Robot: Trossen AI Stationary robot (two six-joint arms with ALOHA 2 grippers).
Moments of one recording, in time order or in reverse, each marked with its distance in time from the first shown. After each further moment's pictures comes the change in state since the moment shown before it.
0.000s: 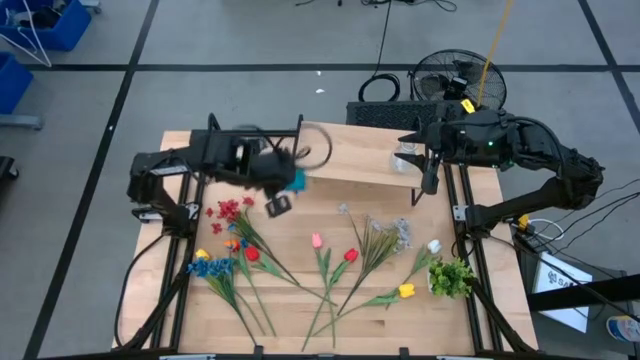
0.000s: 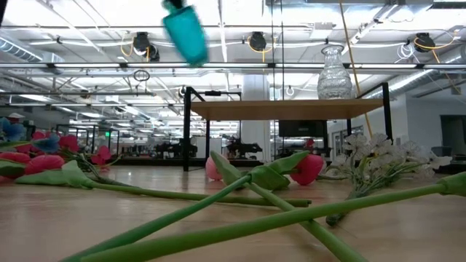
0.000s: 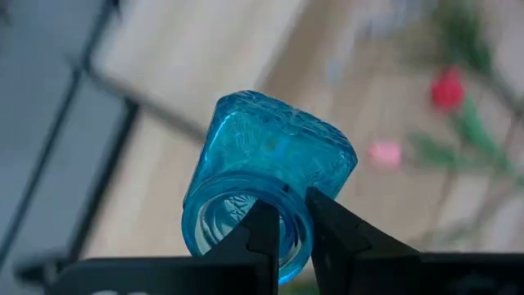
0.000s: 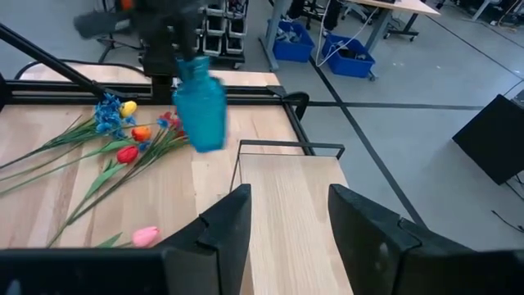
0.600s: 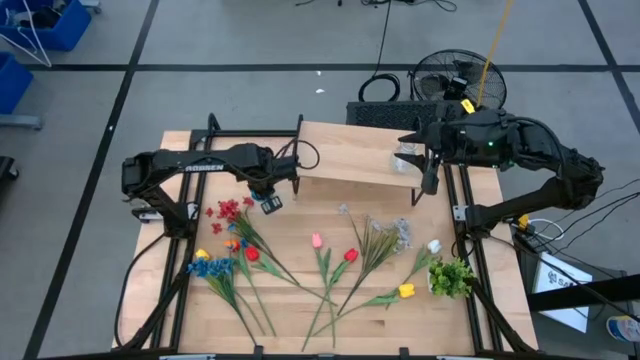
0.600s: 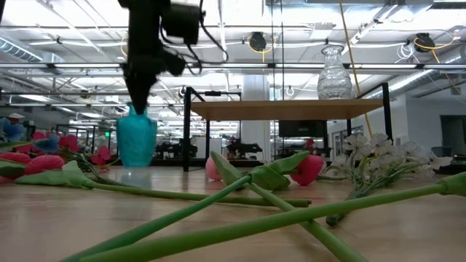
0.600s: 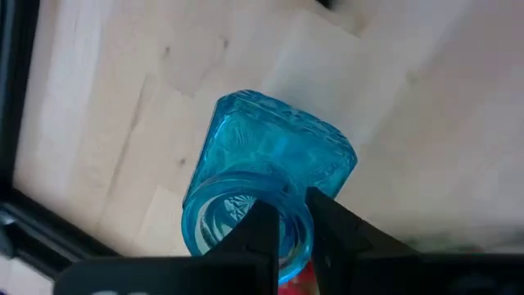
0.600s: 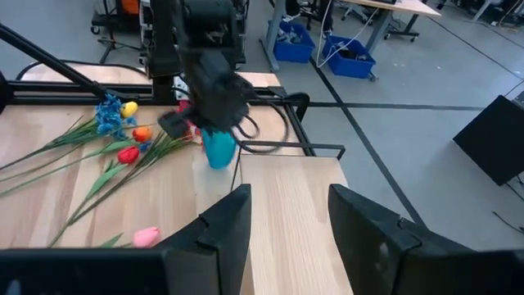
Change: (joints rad) left arm 0.245 -0.100 -0.792 0.235 0.145 0.024; right arm 0.000 0.000 0.000 0.000 -0.001 0.000
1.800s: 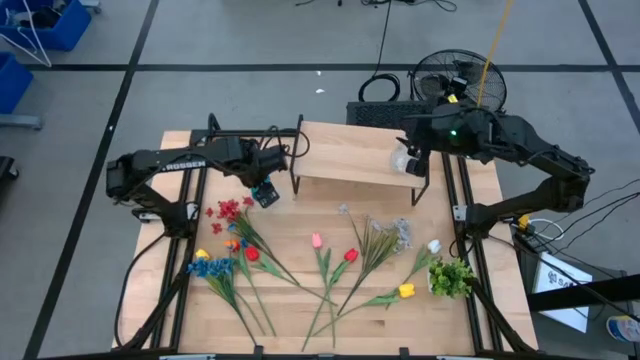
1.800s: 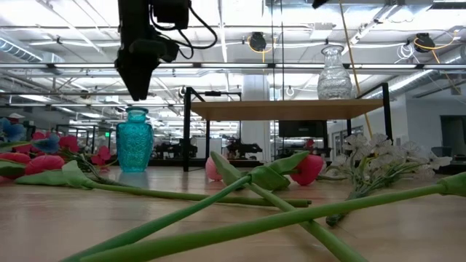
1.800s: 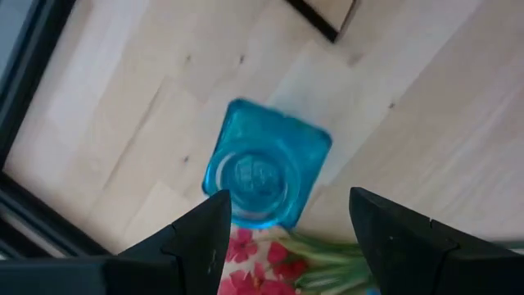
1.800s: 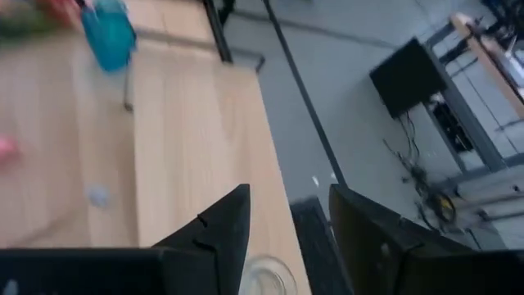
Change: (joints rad) left arm 0.054 -0.113 -0.027 0.056 0.029 -0.060; right arm -0.143 0.080 0.000 -0.127 0.153 -0.175
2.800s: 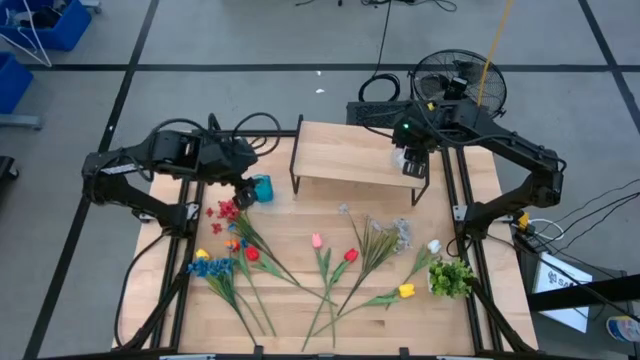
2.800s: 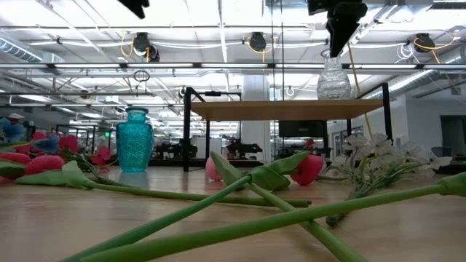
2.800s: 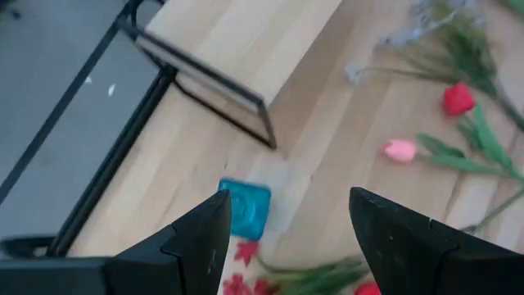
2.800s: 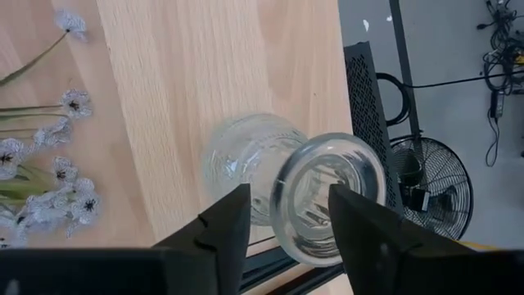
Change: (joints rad) left arm -0.262 -0.181 0.364 -0.145 -0.161 -0.038; right arm -0.210 0.206 0.000 -0.366 -0.103 0.042
